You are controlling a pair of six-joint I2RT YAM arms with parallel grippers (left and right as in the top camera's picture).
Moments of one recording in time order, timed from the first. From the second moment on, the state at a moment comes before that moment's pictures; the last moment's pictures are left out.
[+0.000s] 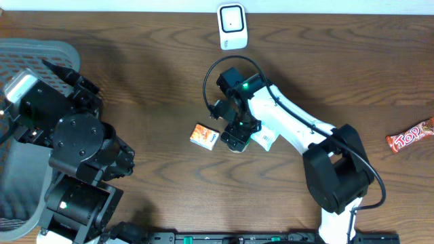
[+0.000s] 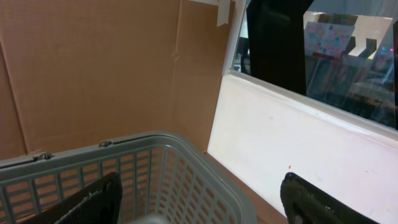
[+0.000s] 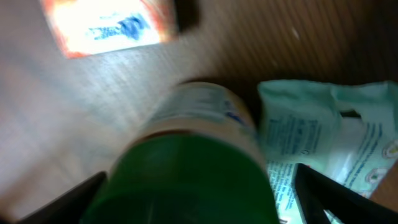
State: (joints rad) left arm -0.41 0.88 1.15 -0.22 -1.26 -0.14; right arm 0.61 2.02 1.52 -1.09 -0.09 -0.36
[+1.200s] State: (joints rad) left arm -0.41 0.88 1.15 -0.27 -1.26 -0.14; right arm 0.61 2.02 1.55 -1.16 -0.03 0.14
